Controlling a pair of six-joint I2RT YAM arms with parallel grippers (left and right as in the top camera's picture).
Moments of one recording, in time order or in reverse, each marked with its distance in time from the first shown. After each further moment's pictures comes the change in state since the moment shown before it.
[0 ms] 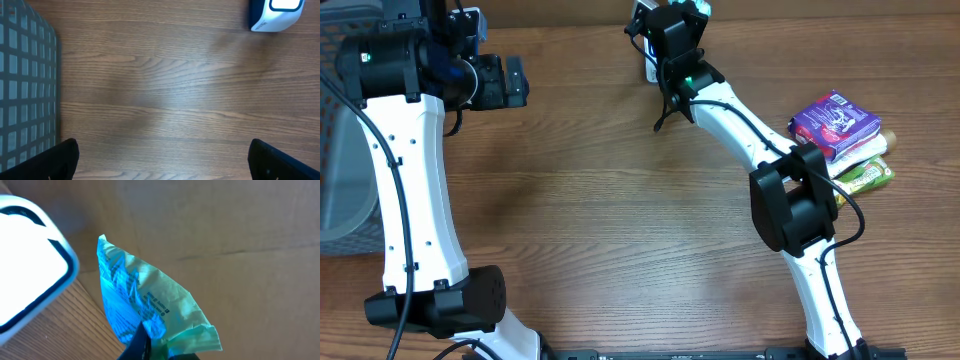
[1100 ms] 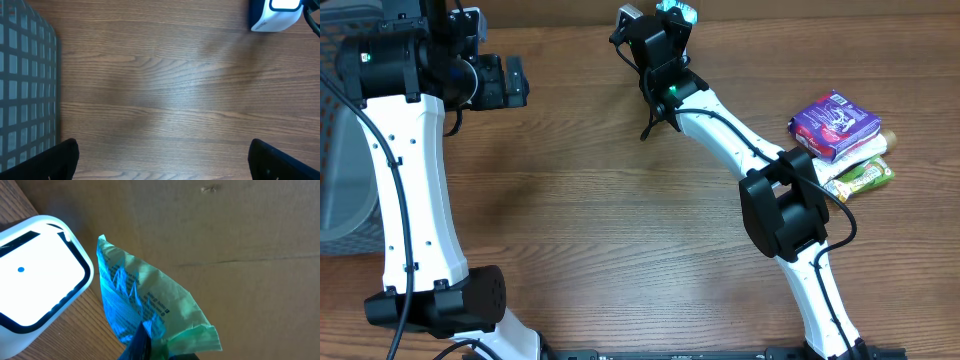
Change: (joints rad) left arm 0.000 0.000 0.000 0.000 0.000 0.000; right arm 0.058 0.000 0.000 -0.007 0.080 -0.004
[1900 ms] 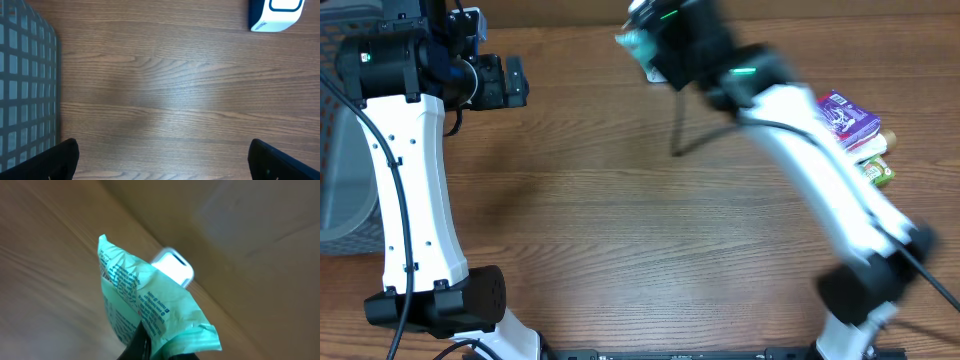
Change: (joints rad) left arm 0.000 0.000 0.000 0.000 0.000 0.000; right arm -0.038 -0.512 -0.011 -0.780 -0.691 0.740
